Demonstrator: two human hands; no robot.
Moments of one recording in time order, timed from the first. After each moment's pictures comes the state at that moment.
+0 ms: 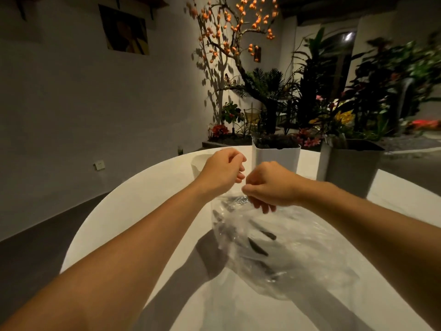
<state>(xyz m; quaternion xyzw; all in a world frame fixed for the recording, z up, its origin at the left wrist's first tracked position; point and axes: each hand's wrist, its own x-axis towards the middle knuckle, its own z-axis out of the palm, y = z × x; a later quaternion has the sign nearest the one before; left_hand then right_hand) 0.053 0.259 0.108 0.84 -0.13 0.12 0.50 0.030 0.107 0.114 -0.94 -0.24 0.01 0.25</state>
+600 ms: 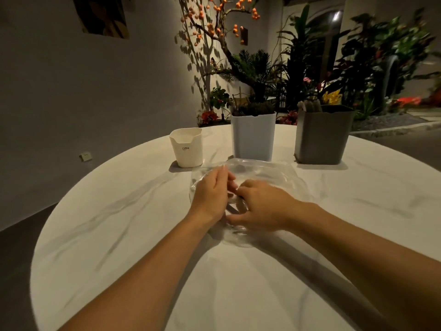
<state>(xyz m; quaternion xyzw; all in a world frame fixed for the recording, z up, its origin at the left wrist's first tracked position) -0.008 0.223 -0.005 0.81 -0.07 0.14 0.57 -0.024 0.086 0.012 -0.98 -0.19 -0.02 0.07</state>
